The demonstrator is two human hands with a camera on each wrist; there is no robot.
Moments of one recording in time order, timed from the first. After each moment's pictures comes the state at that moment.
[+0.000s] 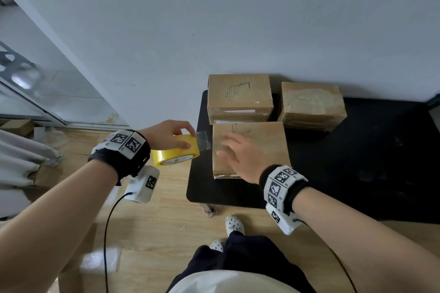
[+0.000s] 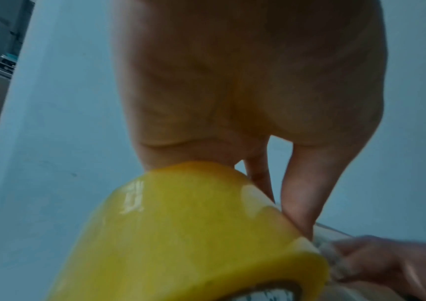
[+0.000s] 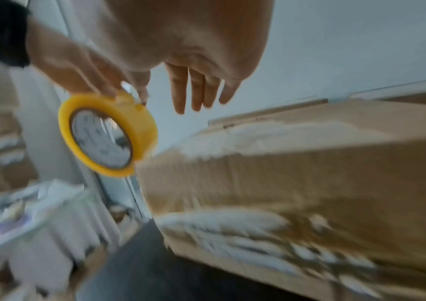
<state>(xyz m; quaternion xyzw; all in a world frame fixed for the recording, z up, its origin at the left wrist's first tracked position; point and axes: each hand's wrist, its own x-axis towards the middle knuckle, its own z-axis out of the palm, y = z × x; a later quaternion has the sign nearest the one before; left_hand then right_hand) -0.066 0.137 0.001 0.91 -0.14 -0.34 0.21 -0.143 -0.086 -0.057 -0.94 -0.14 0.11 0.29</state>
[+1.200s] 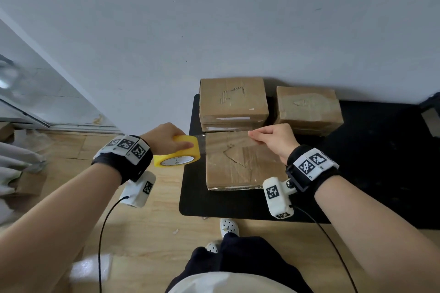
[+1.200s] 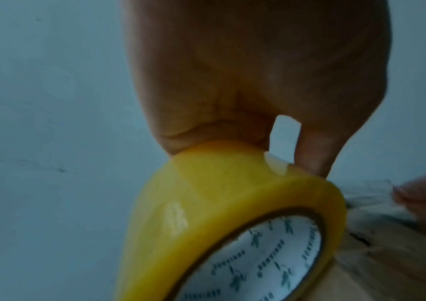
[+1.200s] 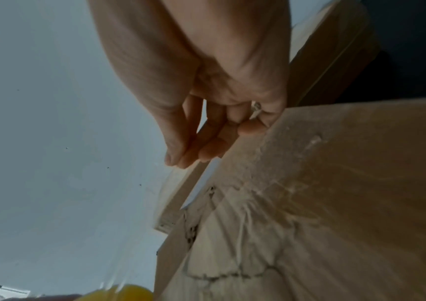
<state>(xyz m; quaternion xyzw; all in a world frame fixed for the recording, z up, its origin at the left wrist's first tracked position) -0.030 0.122 -0.029 0.93 -0.14 -0.30 0.15 -0.087 -0.153 -0.049 -0.78 0.22 0.11 0.57</state>
